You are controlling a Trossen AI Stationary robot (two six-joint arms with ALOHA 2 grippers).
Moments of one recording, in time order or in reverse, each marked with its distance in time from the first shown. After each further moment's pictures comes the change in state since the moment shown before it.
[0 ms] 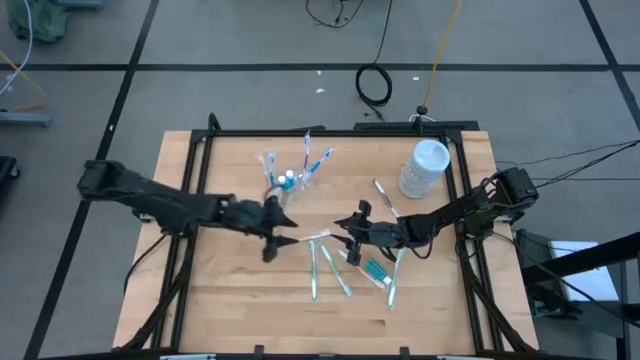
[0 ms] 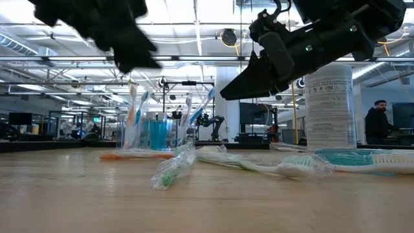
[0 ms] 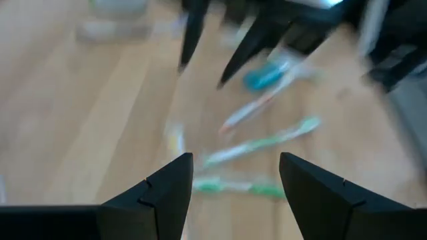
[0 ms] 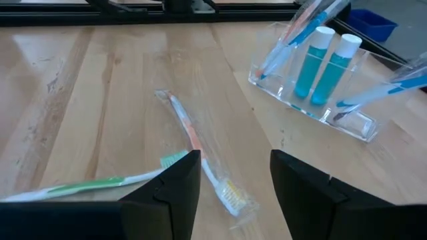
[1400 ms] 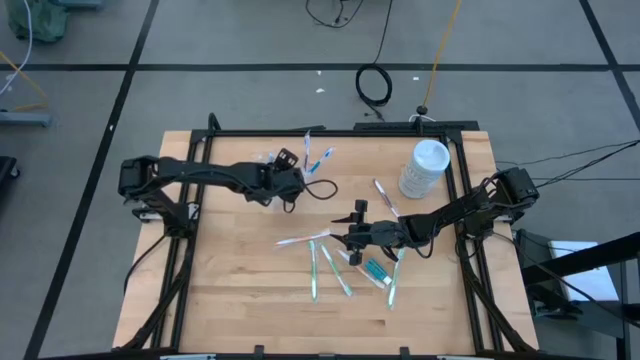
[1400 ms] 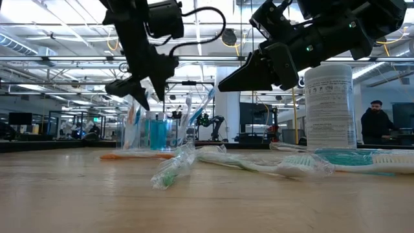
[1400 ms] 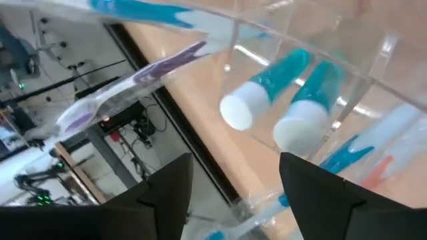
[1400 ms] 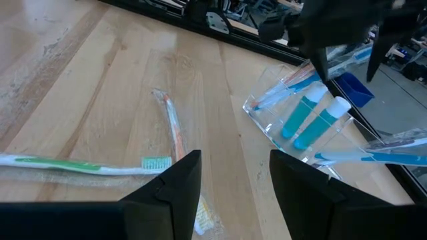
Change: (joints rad) left arm 0.315 0.341 0.462 -0.776 -0.581 1.201; right arm 0.001 -0.004 -0.001 0.068 0.000 -0.355
